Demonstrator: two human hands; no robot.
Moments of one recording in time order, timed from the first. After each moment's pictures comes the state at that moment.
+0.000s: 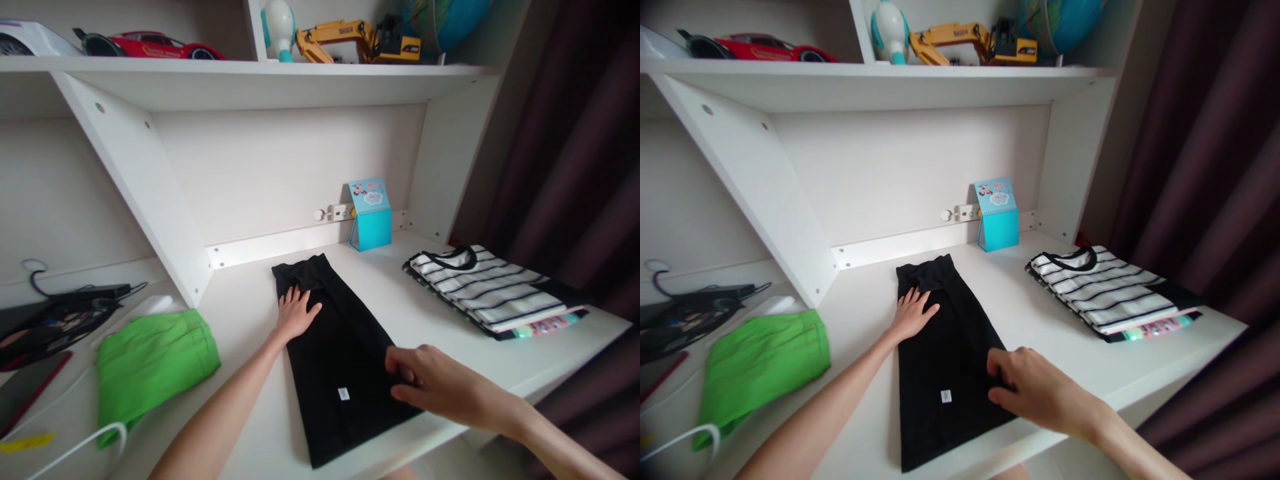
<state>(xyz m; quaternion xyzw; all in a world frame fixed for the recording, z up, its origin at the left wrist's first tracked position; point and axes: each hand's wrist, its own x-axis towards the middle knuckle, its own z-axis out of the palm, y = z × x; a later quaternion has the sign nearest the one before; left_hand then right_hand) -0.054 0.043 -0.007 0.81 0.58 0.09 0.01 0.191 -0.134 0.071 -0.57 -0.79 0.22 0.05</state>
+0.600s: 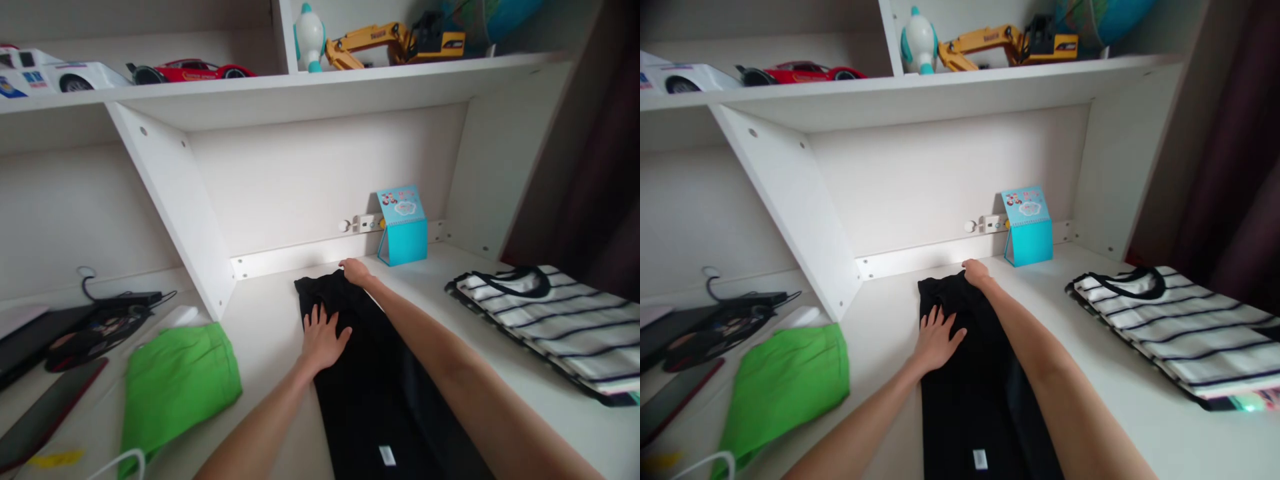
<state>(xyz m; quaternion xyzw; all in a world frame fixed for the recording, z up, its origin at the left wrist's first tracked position) -0.053 0.036 -0.008 0.81 0.58 0.11 -0.01 0.104 0.193 0.042 -0.61 -0.77 0.07 0.15</state>
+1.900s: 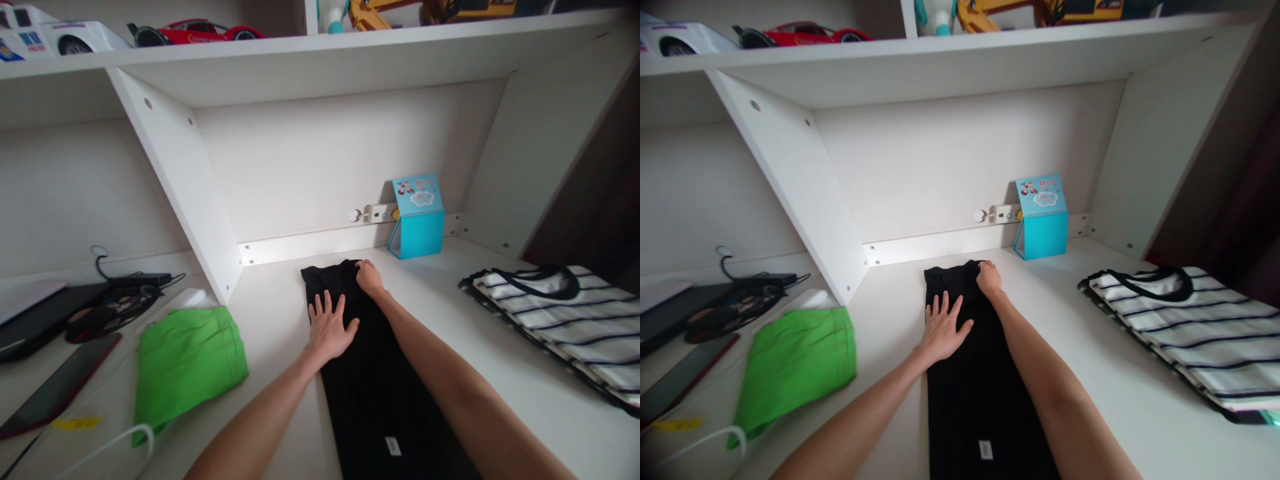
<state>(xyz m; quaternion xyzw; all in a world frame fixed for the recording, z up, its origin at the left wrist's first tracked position) -0.047 0.030 -0.003 0.78 0.61 0.13 0.03 0.108 0.184 -0.020 -0.67 -0.69 0.03 0.26</state>
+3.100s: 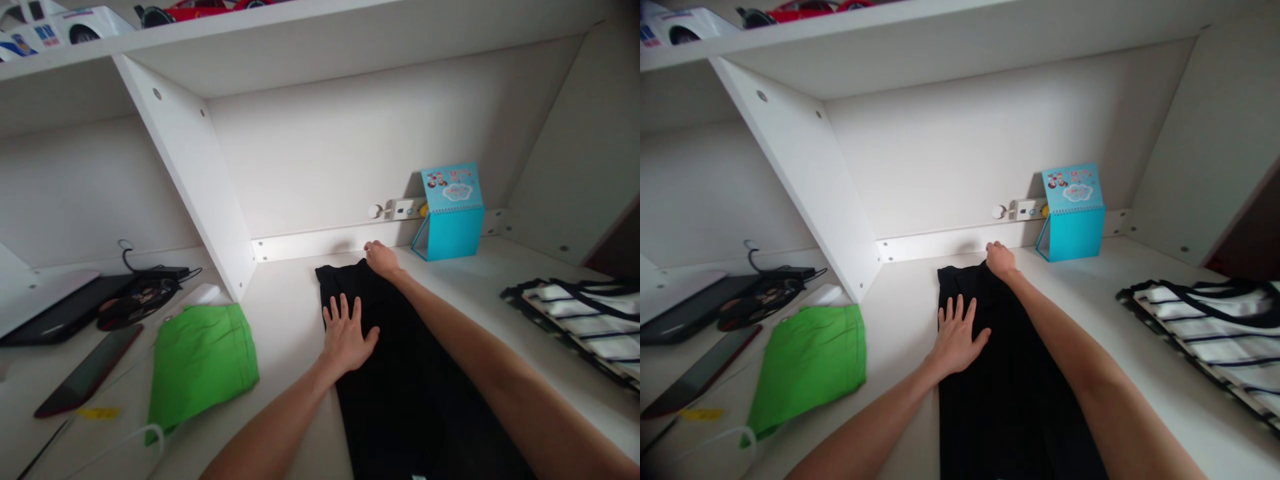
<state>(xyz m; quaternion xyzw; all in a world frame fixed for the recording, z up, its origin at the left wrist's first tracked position) -0.047 0.030 -0.004 0.79 0.61 0.10 0.02 0.102 0.221 0.012 -0.62 -0.77 0.04 0.14</state>
